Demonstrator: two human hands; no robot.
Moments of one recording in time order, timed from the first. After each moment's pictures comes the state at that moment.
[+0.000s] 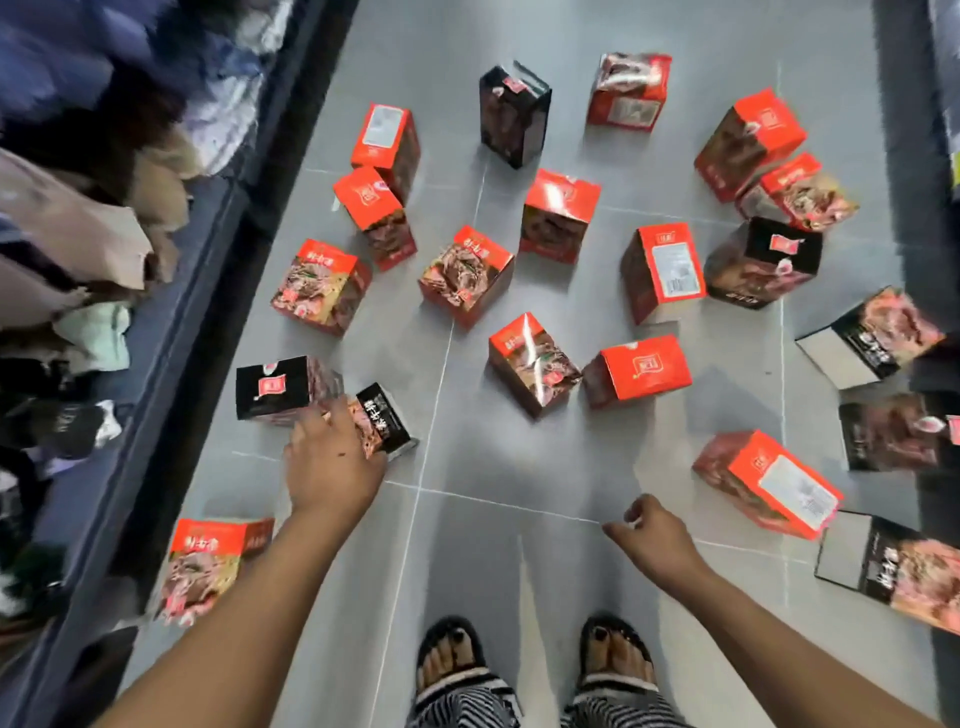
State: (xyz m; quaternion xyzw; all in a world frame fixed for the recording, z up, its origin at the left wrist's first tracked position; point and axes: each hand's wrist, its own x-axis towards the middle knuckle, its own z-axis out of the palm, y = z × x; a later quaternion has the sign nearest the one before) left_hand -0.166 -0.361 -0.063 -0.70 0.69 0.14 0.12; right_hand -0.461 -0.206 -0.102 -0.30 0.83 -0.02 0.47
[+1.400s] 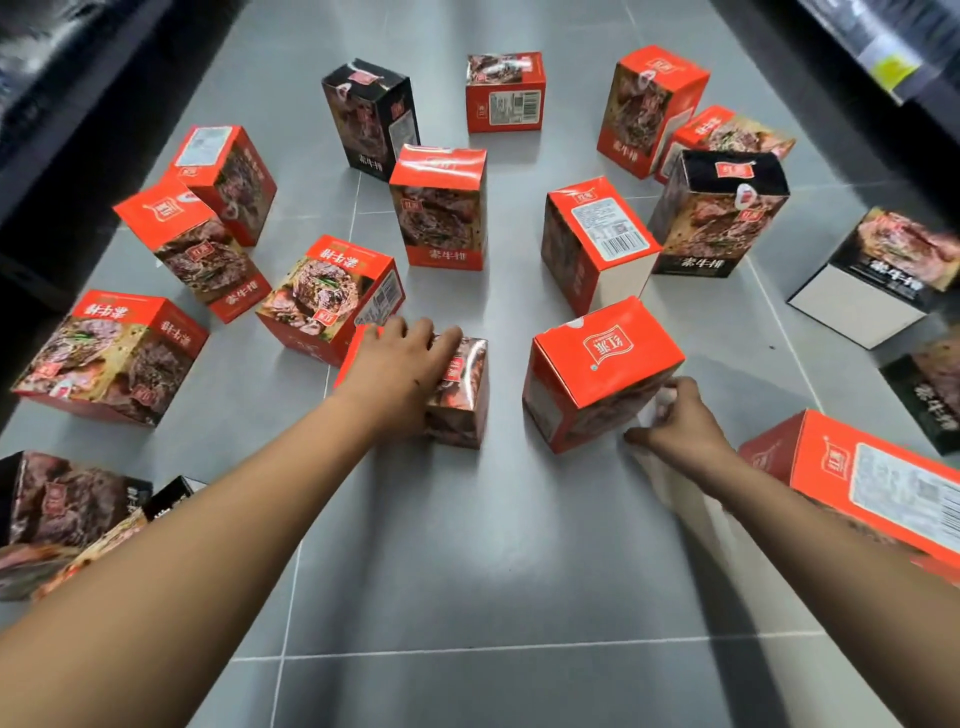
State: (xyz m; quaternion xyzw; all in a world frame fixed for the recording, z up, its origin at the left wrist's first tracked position) left_hand -0.363 -0.475 -0.245 -0.30 0.94 -0.07 0.13; right_hand -0.605 -0.292 -0.308 -0.28 0.86 -0.29 0.33
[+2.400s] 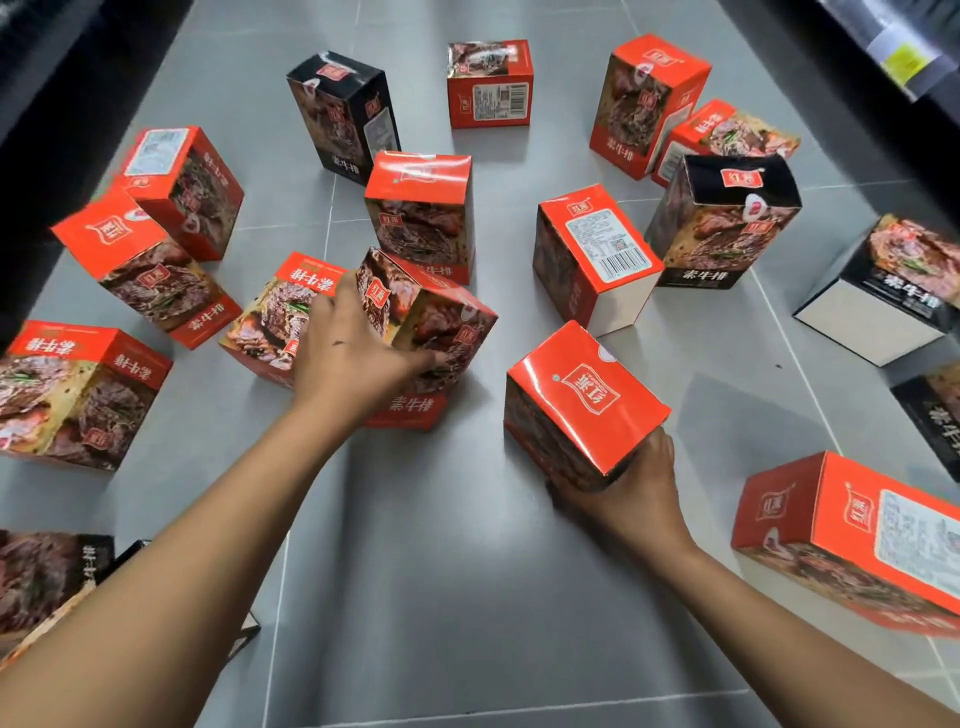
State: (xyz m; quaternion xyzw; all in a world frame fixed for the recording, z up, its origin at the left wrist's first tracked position) left_hand -0.378 -0.522 -0.233 -0.58 0.77 0.22 -0.15; right_hand -0.558 -0.305 -0.345 -0.35 0.83 -0.39 0.19
